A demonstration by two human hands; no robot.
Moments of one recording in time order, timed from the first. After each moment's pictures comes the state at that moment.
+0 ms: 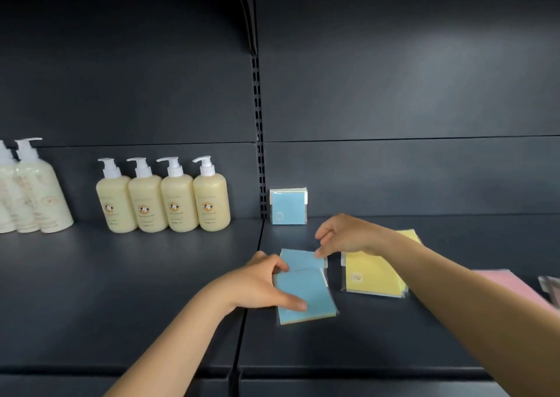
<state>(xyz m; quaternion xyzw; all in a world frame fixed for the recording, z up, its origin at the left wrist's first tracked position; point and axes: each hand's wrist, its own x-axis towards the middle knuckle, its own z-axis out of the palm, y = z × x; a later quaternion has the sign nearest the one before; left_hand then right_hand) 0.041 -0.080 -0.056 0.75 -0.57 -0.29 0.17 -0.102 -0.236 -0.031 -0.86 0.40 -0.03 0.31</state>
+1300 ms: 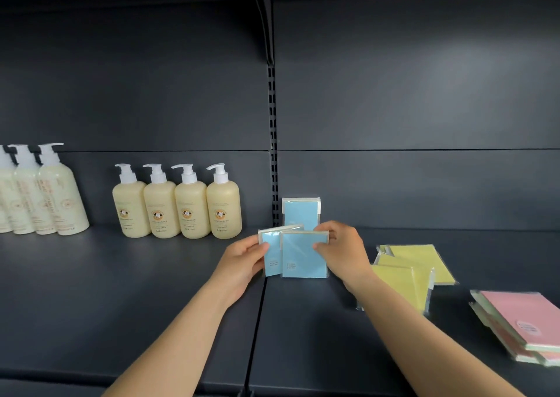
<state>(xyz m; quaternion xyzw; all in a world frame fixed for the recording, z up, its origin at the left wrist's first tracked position) 0.087 -0.106 -0.075 0.56 -0.36 -0.38 0.65 -0.065 -0.205 -0.059 -0.72 0.42 -0.36 0.41</state>
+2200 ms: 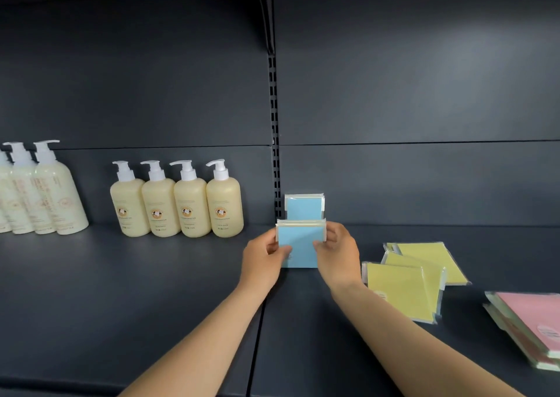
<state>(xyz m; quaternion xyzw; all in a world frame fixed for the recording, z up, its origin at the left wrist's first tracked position) 0.070 -0.136 -0.088 0.66 -0.45 -0.16 0.58 -0.041 -0.200 -0.081 -0.63 0.41 -0.46 0.47</state>
